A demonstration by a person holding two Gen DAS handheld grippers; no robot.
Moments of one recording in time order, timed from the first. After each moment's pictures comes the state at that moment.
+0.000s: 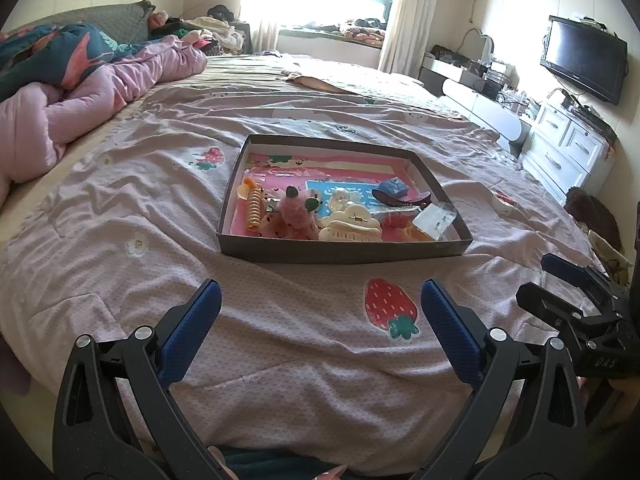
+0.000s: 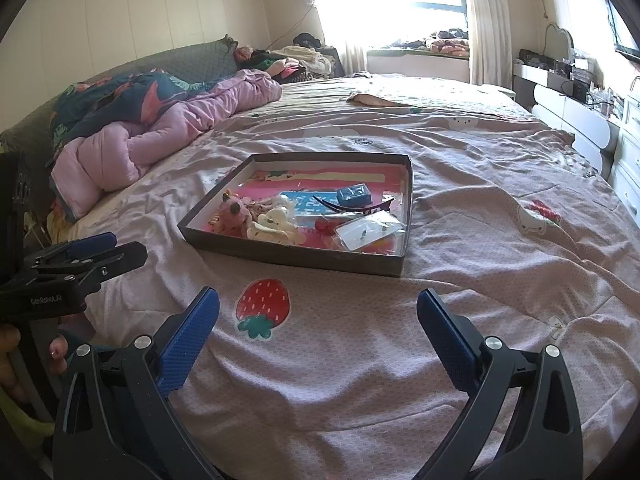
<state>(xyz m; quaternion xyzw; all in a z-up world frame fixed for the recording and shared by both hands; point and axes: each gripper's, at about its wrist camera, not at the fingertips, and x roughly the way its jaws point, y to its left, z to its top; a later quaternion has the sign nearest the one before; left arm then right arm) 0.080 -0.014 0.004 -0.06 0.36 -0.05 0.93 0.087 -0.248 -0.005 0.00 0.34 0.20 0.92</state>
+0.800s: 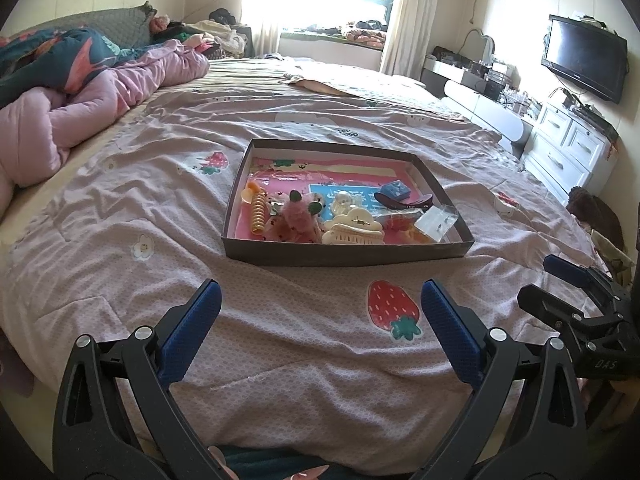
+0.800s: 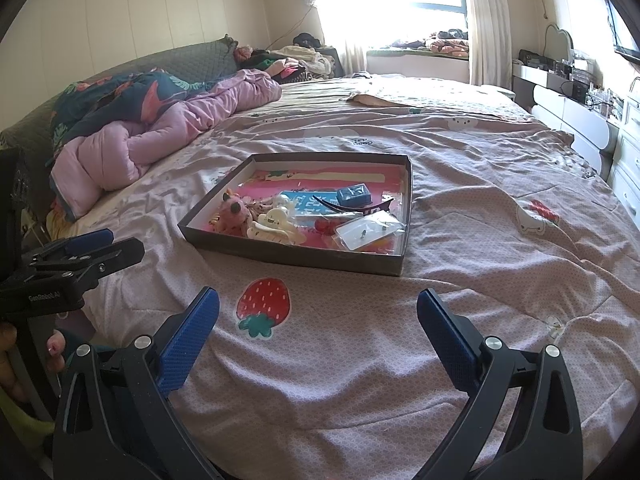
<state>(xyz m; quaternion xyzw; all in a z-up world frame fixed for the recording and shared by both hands) 0.079 -0.010 0.008 -0.06 0.35 -0.05 0.93 0.086 -0.248 -0.004 0.00 0.34 0.20 0.92</state>
